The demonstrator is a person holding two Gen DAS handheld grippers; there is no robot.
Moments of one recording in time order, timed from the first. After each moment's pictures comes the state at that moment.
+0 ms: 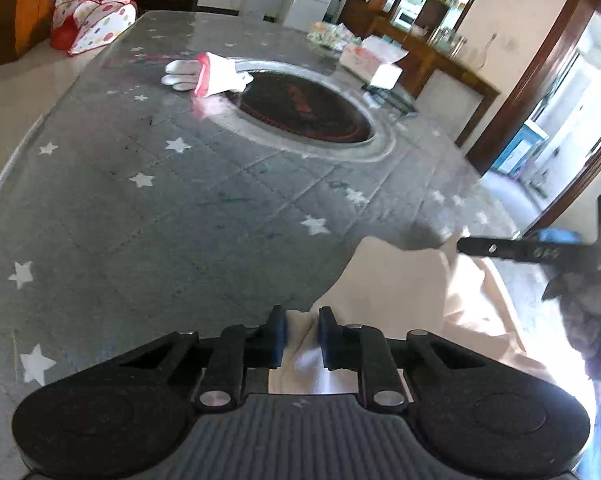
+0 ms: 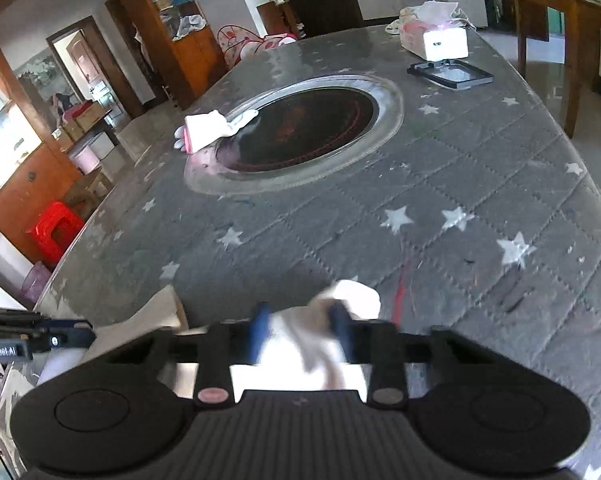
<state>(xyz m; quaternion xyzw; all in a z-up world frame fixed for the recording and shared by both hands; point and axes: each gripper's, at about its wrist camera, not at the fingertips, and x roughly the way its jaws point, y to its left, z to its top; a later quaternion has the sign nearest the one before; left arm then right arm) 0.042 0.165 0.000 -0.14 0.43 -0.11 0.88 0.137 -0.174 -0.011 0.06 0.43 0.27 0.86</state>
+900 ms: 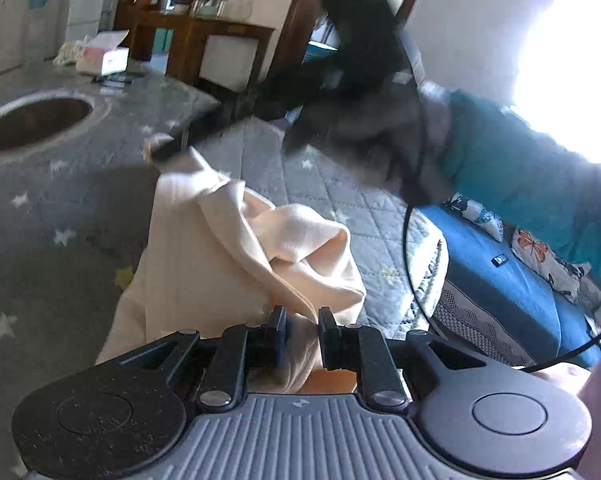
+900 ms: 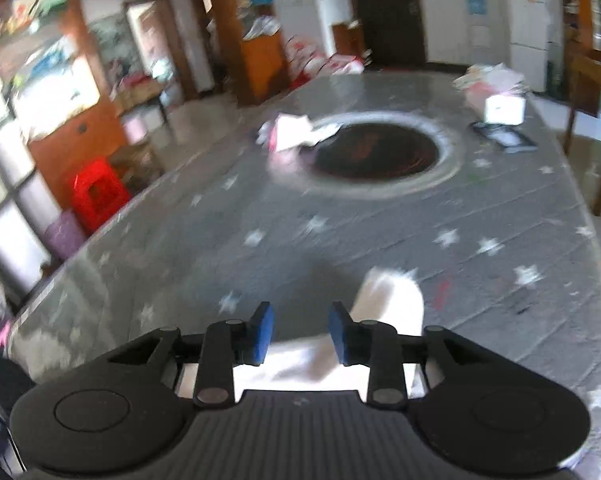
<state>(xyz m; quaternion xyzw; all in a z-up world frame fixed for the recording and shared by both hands) -0.074 0.032 0.009 0.01 0.38 -0.40 0.83 0.061 -0.154 0.021 -0.05 0.39 0.34 0.86</state>
